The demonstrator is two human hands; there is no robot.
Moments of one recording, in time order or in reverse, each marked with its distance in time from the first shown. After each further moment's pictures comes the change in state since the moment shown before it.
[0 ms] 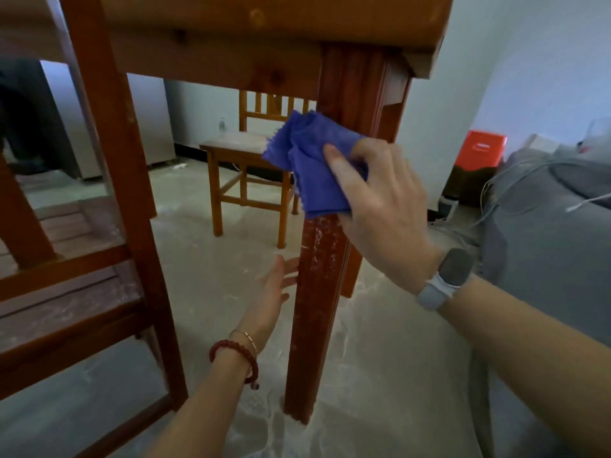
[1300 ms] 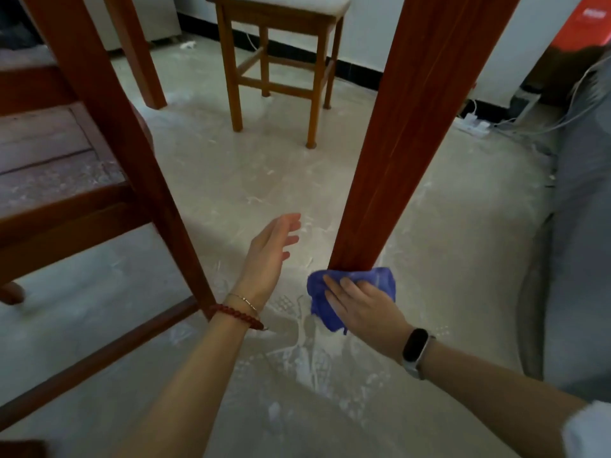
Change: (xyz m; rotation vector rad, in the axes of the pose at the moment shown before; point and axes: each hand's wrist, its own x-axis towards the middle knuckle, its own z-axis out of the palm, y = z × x) left_hand 0.000 -0.116 -0.048 0.045 0.135 -0.185; right_hand -0.273 -0.095 0.117 0.075 -1.013 -0.487
